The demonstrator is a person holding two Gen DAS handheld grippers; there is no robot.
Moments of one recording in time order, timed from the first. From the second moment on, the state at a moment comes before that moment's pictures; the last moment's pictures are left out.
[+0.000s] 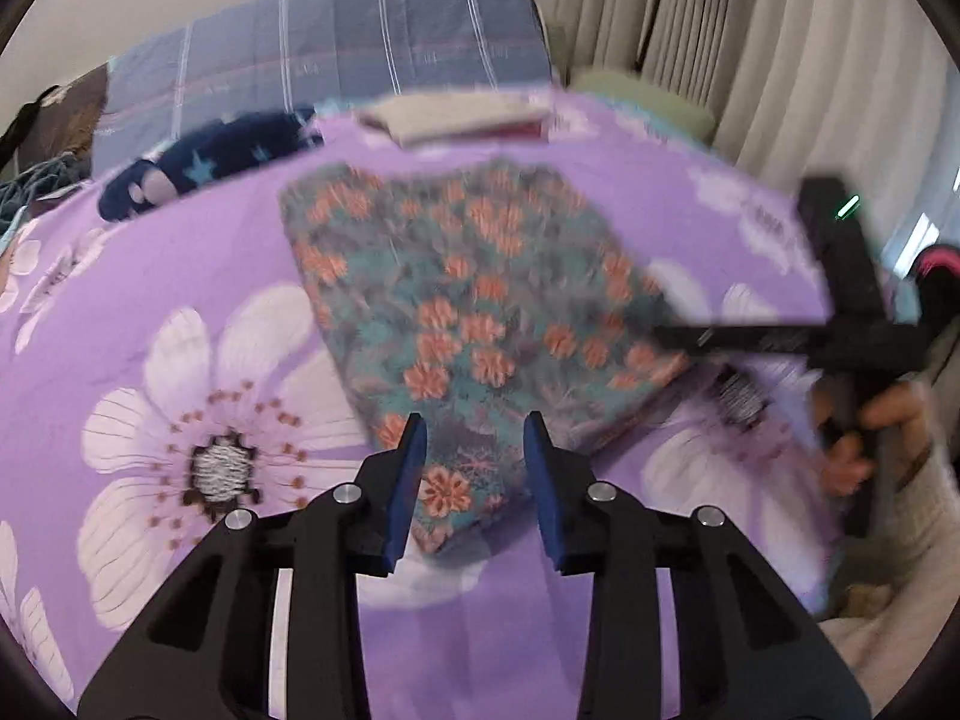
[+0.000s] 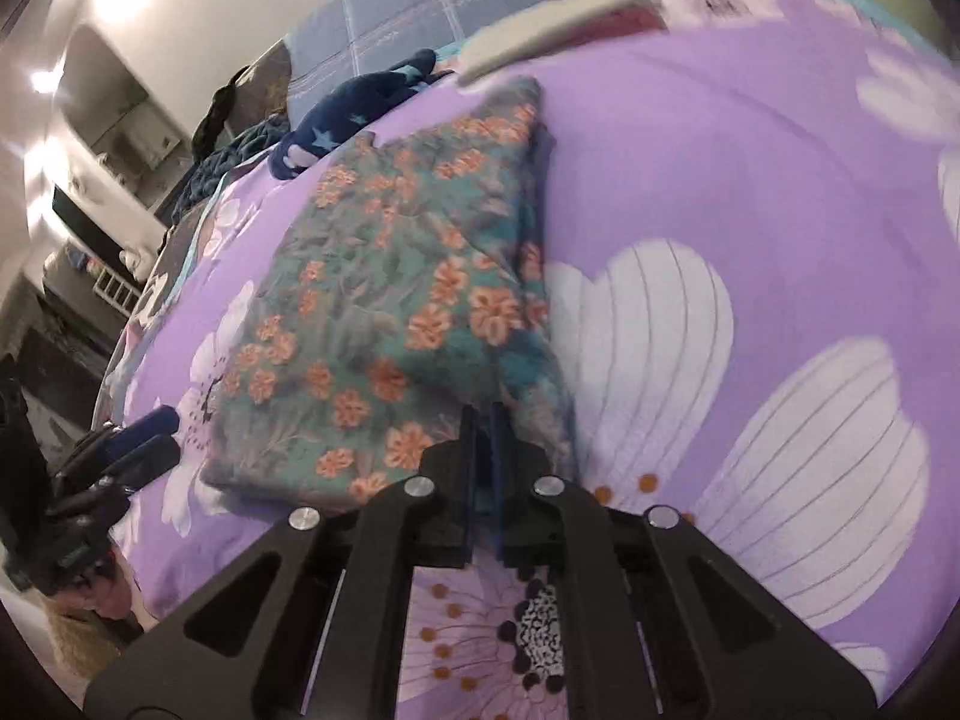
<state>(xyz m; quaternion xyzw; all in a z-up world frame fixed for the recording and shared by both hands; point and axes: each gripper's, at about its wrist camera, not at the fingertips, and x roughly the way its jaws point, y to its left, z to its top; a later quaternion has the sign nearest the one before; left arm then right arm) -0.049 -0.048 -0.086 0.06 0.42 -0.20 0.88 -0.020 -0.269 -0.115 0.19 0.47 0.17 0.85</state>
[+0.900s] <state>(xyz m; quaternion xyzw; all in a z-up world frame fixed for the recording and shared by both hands) 0.005 -0.079 -0.097 0.08 0.43 -0.19 0.88 0.068 -0.249 -0.097 0.12 0.48 0.16 0.85</state>
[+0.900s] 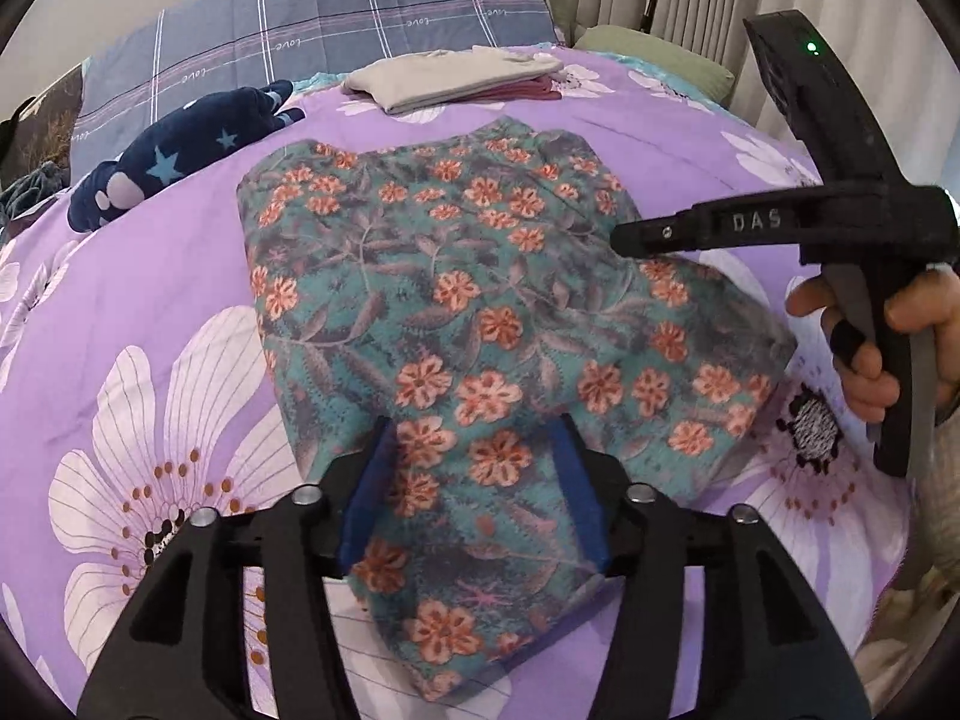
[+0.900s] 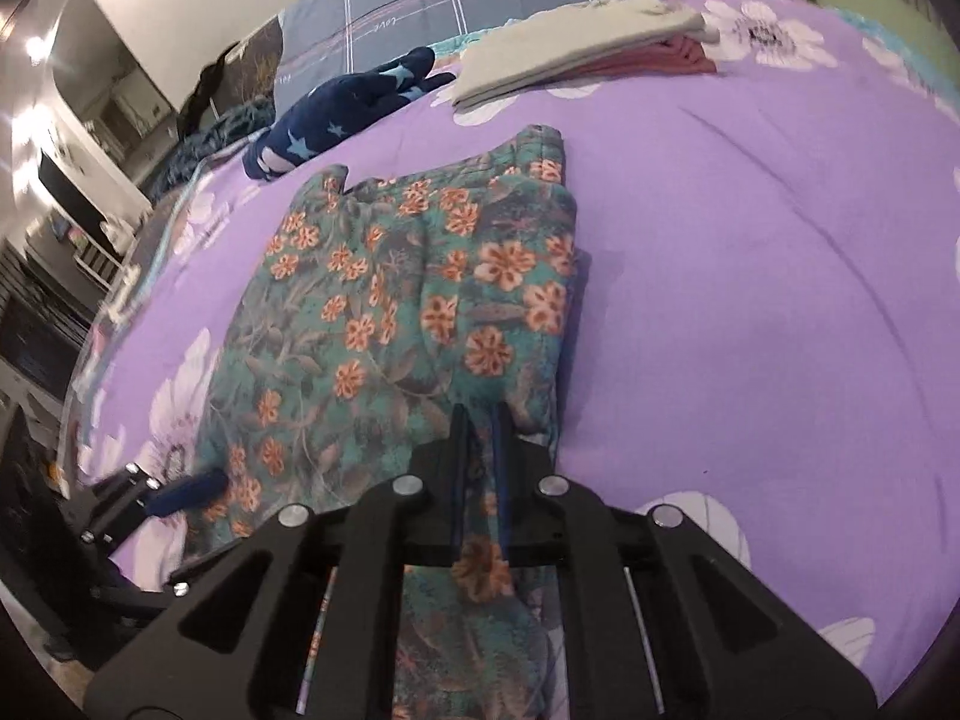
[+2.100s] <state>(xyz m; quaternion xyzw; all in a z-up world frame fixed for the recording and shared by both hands) 0.076 -0.014 -0.097 -0.04 0.45 -0.18 0.88 0.093 -0.287 -0.086 0.16 0.48 0.17 0.84</state>
